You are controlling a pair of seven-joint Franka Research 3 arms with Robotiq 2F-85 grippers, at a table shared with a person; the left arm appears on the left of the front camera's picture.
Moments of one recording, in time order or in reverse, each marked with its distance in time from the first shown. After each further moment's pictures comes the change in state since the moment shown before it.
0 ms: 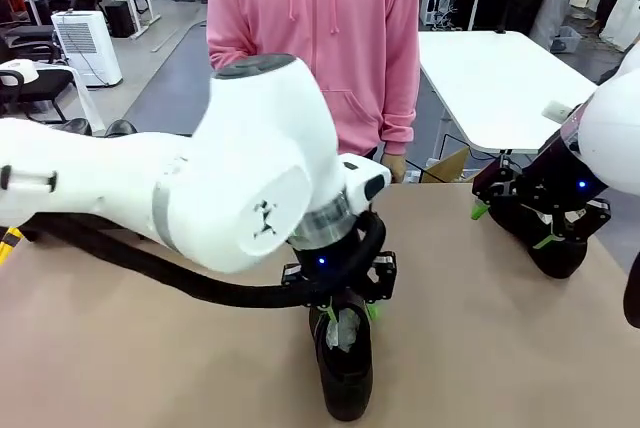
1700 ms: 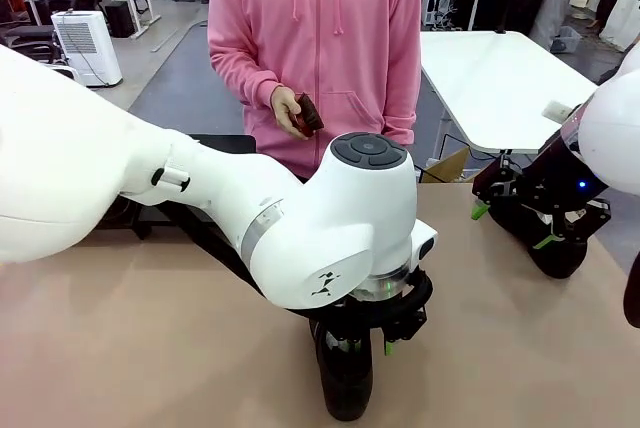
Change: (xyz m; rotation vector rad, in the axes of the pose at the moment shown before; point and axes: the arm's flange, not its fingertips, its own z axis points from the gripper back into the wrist) left arm 0.002 -0.033 -0.088 0.151 0.022 0.031; right arm 0.000 0.000 0.000 0.000 0.000 -0.001
